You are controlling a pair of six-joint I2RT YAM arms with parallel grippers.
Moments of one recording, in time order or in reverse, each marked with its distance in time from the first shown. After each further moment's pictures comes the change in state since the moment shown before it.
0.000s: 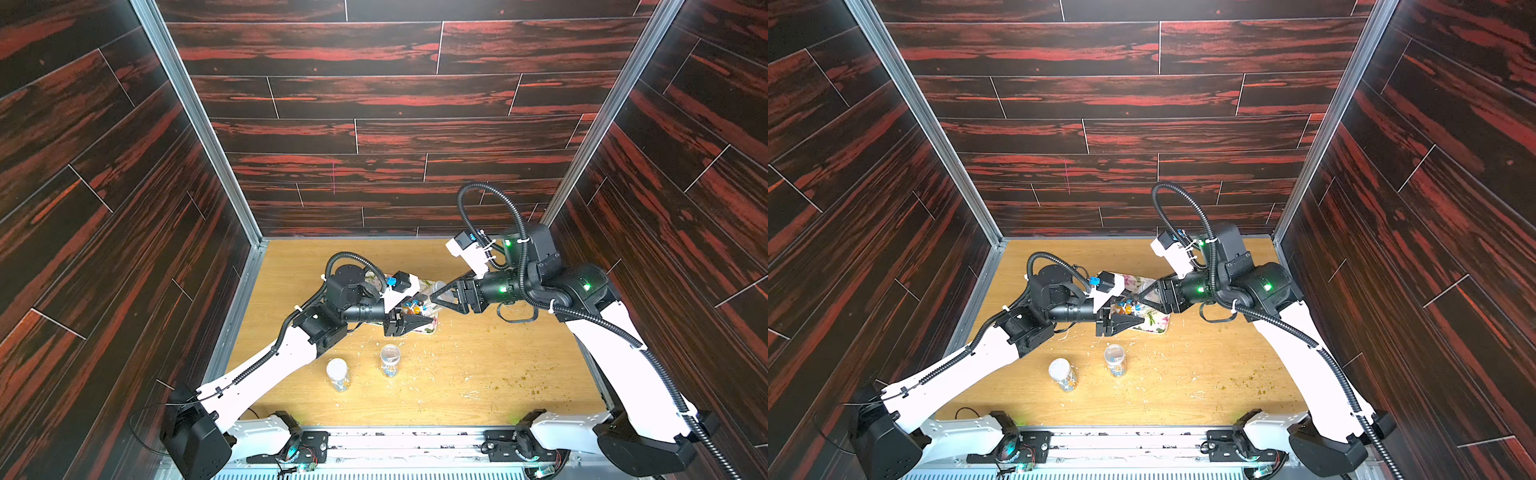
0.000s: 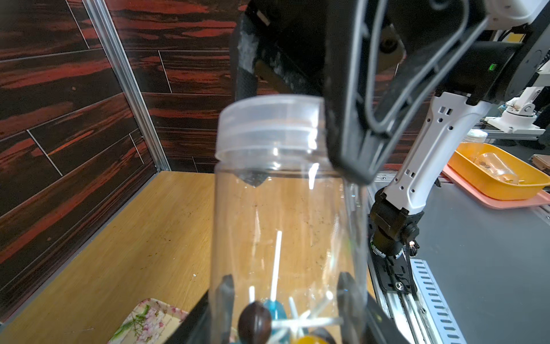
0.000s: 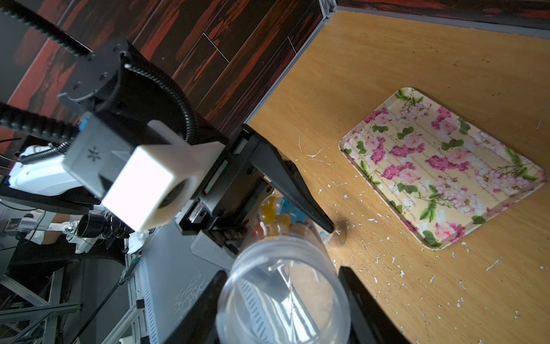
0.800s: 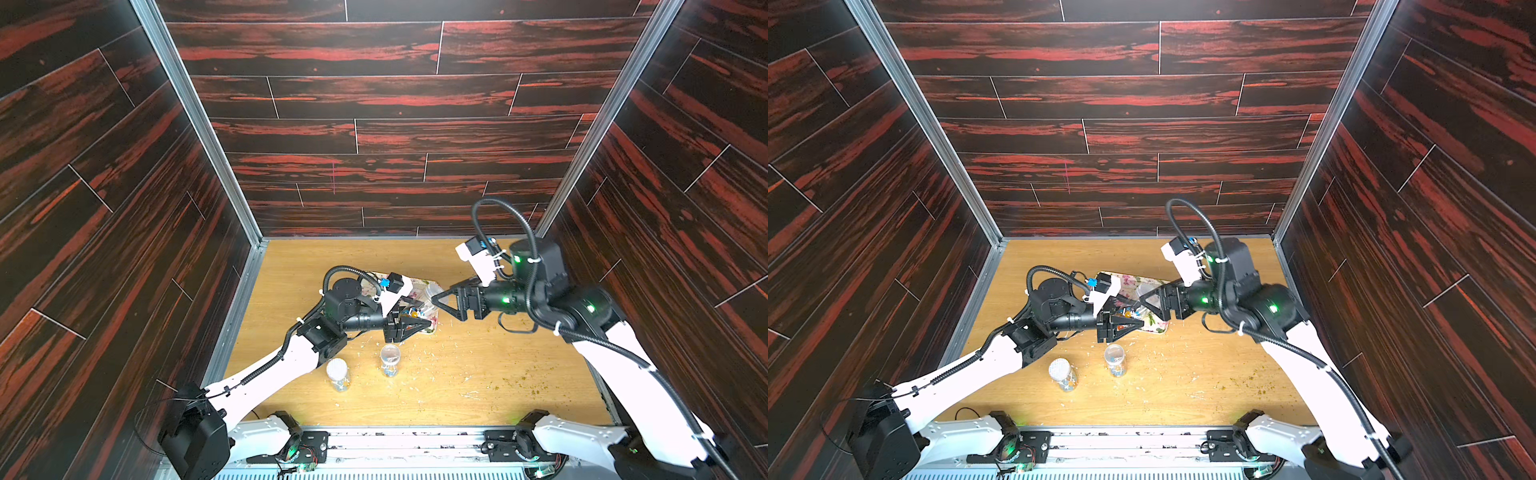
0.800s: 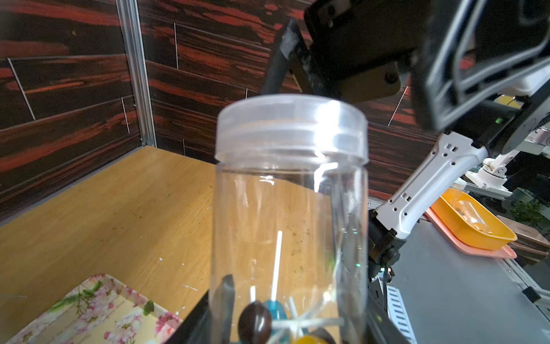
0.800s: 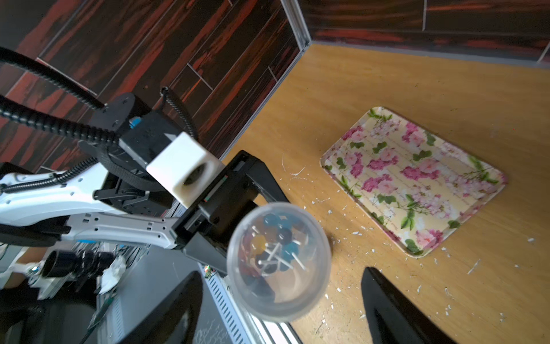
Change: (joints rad) left arm 0.000 -0.018 -0.169 0.251 -0.027 -0.290; right arm -0.001 -0.167 -0.241 0.222 0.120 0.090
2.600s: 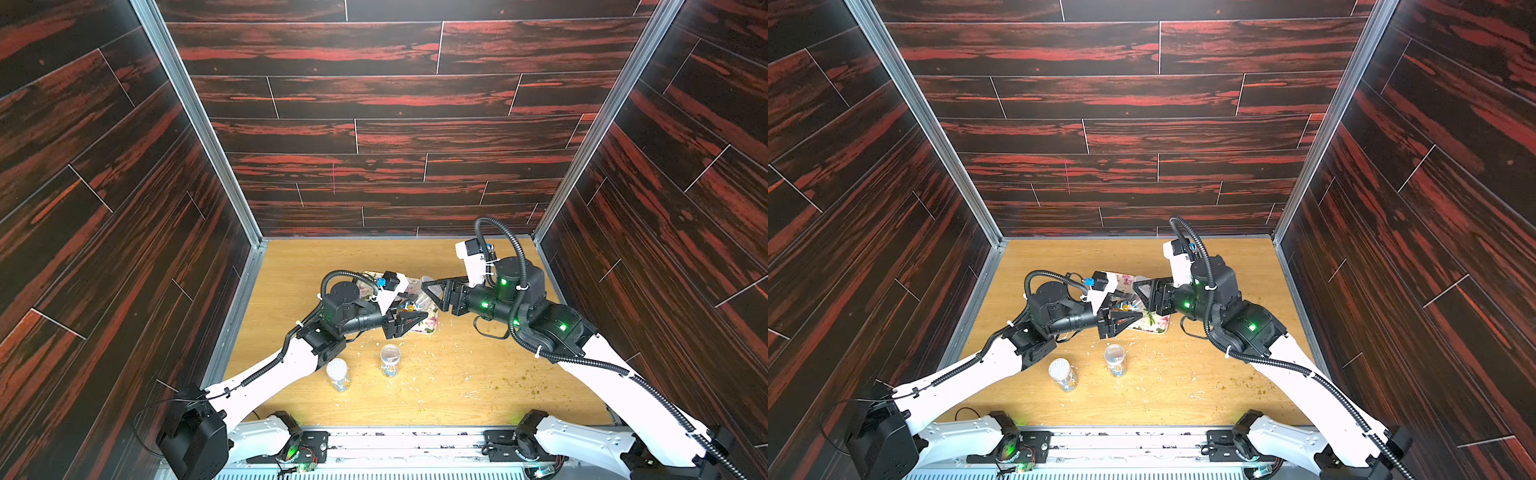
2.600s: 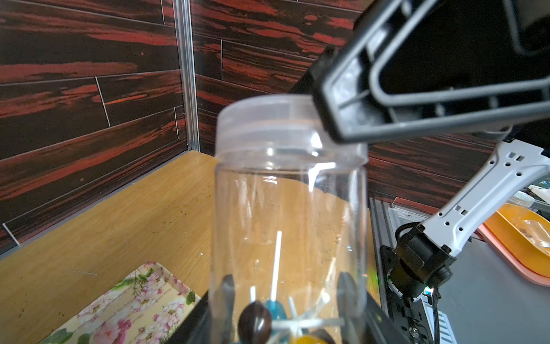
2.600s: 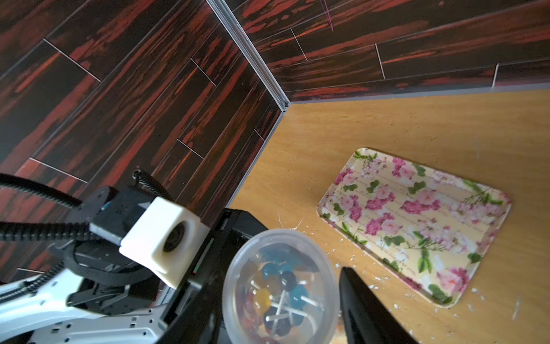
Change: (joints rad) left arm 0.000 -0.011 -0.041 0.052 -0.147 0.028; right arm 0.145 -0.049 -0.239 0.401 0.277 0.267
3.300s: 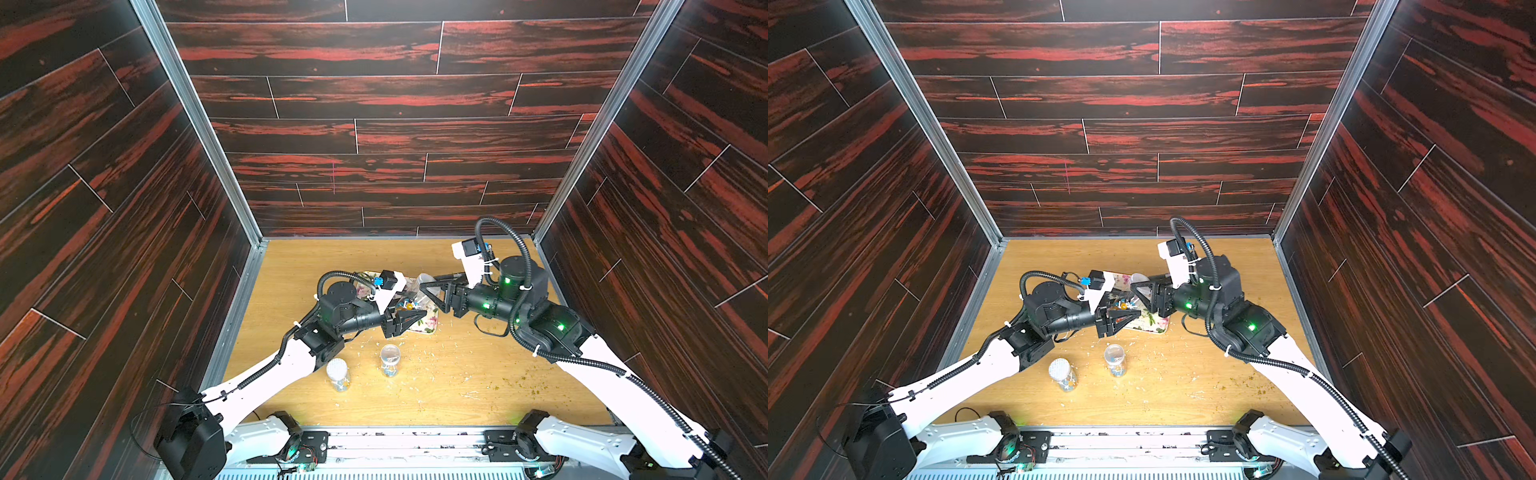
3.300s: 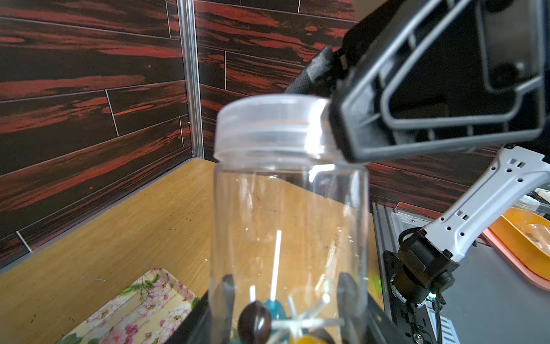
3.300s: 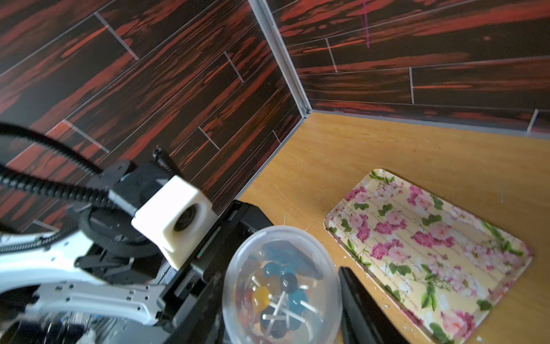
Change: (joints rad) left arm 0.003 -0.020 0.000 0.005 -0.008 0.000; right arm -0.056 -0.014 -0.045 0.098 -0.175 -0.184
